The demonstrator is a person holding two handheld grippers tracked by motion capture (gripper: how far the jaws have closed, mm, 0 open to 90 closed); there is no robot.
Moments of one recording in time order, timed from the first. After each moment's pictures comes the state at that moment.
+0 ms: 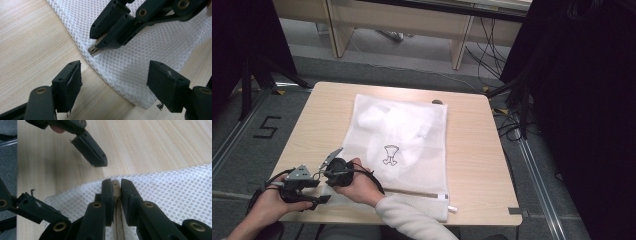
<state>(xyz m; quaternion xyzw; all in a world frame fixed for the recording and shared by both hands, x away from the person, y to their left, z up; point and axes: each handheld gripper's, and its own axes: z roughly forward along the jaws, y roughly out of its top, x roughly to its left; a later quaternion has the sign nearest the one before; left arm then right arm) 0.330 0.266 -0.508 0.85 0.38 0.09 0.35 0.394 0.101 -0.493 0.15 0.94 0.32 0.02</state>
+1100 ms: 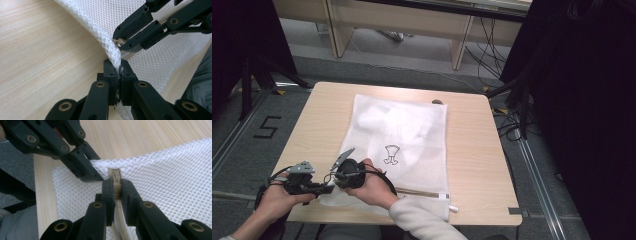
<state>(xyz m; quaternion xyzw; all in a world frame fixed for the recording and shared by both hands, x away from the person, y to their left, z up) 0.335 0.254 -0.497 0.81 0.42 0.03 0.40 0.384 0.066 -0.474 0.14 0.94 0.31 0.02</state>
